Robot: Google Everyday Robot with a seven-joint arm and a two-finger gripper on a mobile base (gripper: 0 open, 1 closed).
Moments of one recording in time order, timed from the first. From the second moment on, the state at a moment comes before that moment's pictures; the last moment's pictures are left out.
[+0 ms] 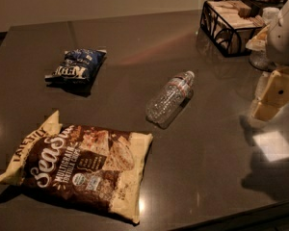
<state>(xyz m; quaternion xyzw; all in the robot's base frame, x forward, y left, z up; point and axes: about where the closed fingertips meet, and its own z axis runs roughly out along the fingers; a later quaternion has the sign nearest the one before) 0.438 -0.217 0.976 -0.60 0.78 -0.03 0.16</state>
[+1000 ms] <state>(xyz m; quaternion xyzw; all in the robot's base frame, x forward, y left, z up) 0.459 -0.197 0.970 -0.65 0.74 -0.02 0.17</state>
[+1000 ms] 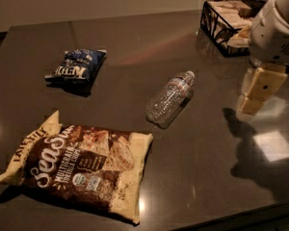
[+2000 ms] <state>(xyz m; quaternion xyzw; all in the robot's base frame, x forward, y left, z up) 0.529 -0.109 0.898 -0.79 0.59 0.05 0.15</state>
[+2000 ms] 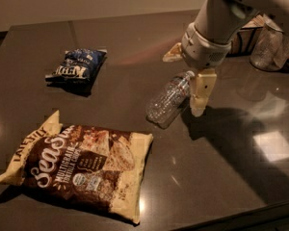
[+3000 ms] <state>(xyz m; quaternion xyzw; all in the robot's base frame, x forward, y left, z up) 0.577 -0.106 0.845 -0.83 0.56 0.04 0.07</state>
